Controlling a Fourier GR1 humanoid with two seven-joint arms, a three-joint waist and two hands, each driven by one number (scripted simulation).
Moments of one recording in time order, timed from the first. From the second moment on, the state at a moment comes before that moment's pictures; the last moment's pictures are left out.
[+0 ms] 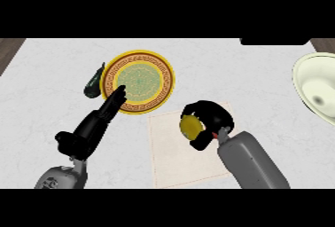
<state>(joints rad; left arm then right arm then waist) -0.12 0.15 -0.19 -1.59 0.05 -0.12 0.07 -0.47 -0.08 0.36 -1.23 0.65 0.38 0.38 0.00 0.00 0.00</state>
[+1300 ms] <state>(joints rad) -0.09 0.11 -0.16 -1.58 0.00 -0.14 0.05 -0.48 -0.36 0.15 -1.46 0.97 0.19 0.52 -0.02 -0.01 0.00</state>
